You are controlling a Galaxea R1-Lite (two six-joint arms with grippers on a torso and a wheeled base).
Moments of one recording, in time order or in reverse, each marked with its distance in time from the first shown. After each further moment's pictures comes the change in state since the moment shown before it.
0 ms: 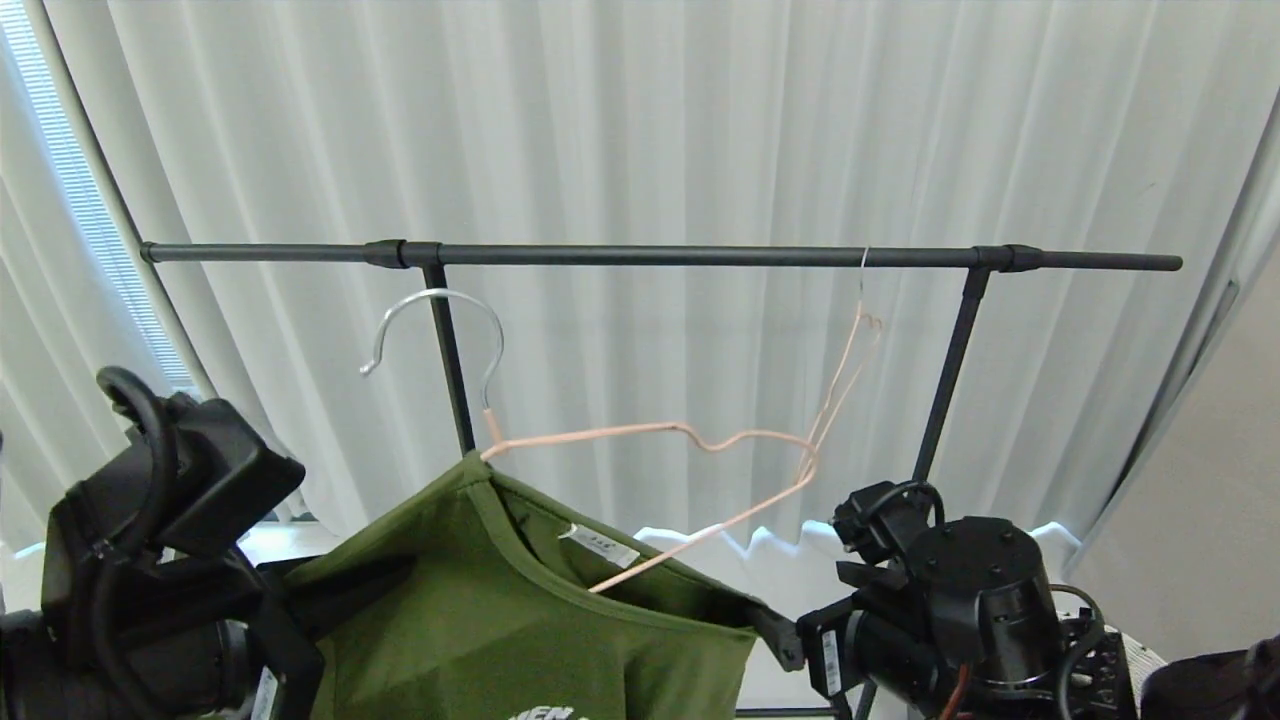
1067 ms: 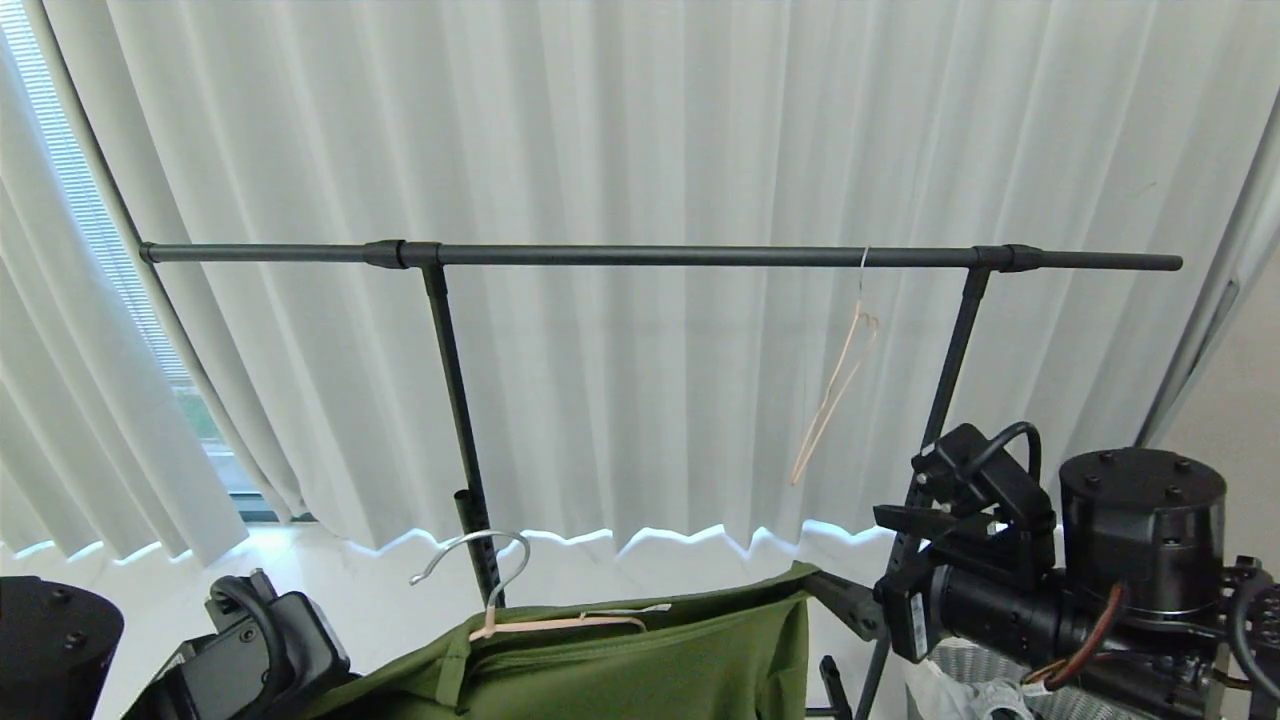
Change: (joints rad) left arm 0.022 -0.006 0.234 -0.001 0.099 0.207; right arm -0.140 -0.218 0.019 0.076 0.258 -0.230
